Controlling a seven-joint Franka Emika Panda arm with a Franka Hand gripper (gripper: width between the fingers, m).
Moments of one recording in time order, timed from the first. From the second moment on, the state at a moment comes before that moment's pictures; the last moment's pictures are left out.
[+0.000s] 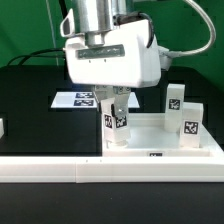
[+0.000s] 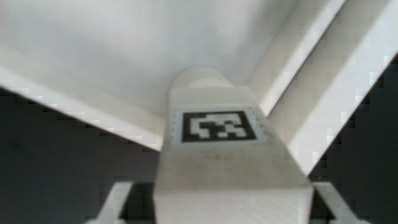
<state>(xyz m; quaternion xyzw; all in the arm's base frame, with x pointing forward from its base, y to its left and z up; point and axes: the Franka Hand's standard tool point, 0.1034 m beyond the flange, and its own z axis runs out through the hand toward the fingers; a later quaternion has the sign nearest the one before) 0.600 -0.005 0.076 -0.84 0.53 -0.07 0.08</state>
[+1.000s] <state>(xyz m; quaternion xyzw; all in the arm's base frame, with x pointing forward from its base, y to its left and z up) 0.603 -0.010 0.075 -0.90 0.43 -0.06 0.09</state>
